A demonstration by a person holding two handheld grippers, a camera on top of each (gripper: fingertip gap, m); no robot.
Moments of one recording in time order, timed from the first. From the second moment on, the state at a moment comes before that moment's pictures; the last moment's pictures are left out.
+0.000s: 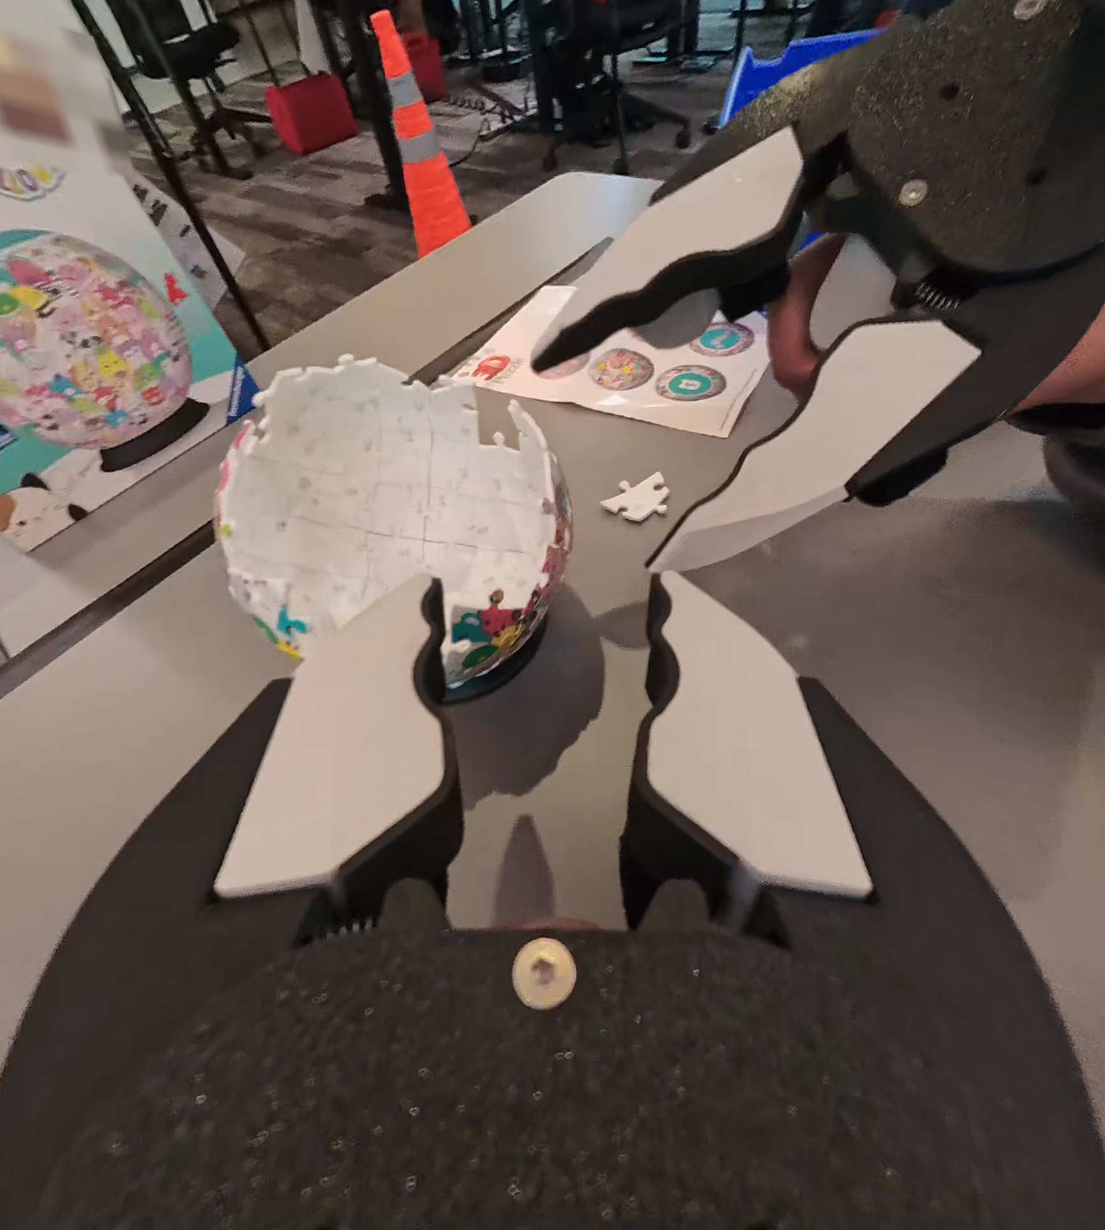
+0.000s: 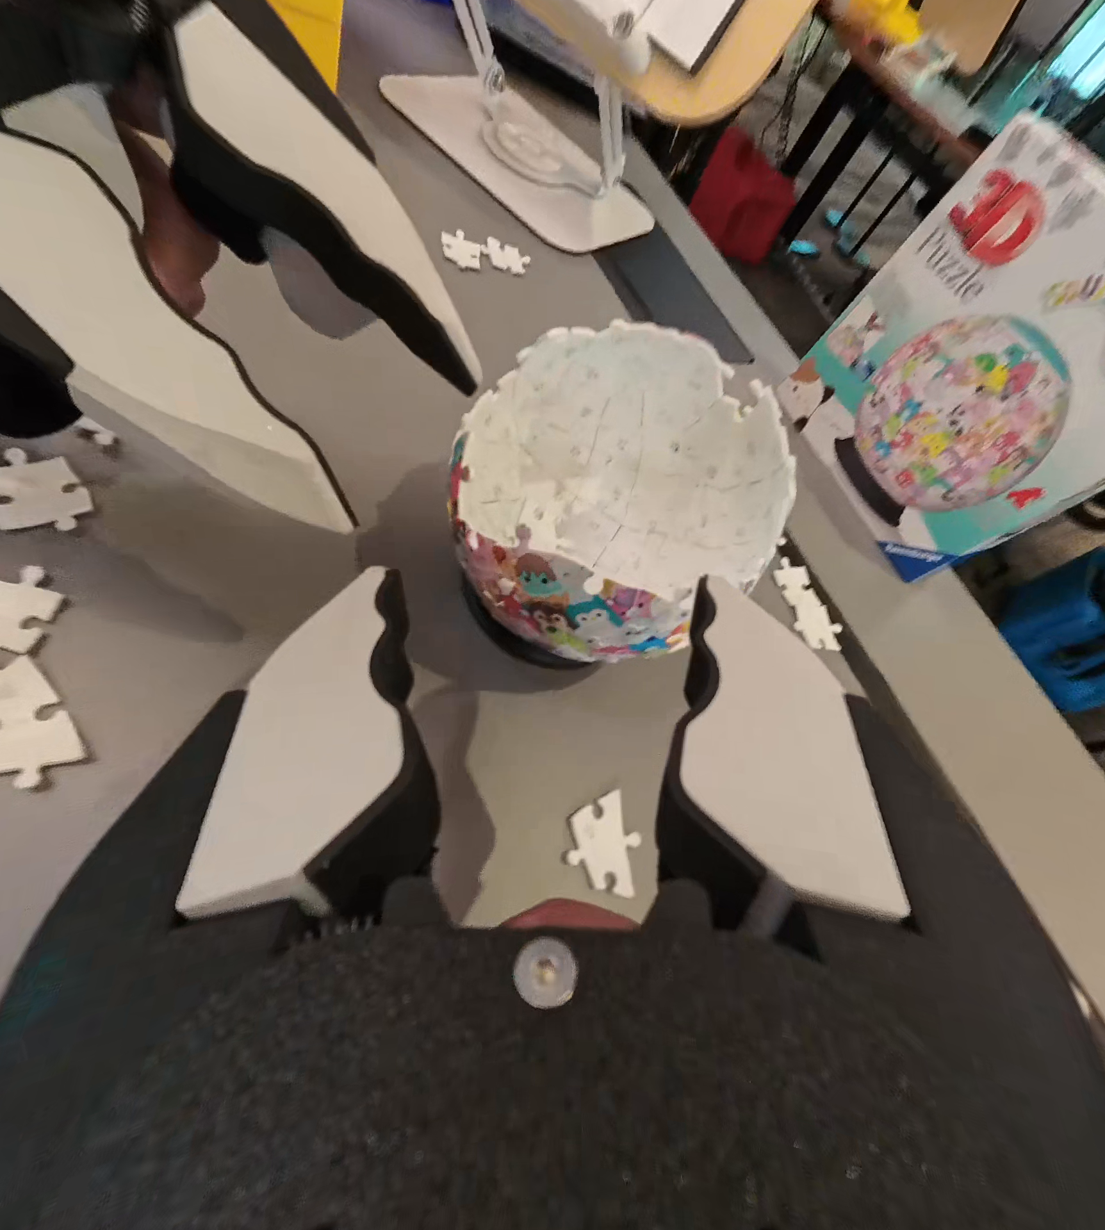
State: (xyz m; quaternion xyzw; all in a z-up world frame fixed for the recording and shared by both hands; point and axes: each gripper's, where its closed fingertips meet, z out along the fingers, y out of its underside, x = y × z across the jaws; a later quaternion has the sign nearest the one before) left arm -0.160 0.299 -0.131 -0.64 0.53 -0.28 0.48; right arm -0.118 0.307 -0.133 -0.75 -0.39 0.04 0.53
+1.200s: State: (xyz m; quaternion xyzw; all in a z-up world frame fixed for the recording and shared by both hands) left arm -0.150 0.286 -0.171 -0.69 0.53 -0.36 0.34; right arm -0.128 0.295 -0.184 -0.76 -0.46 0.00 0.46
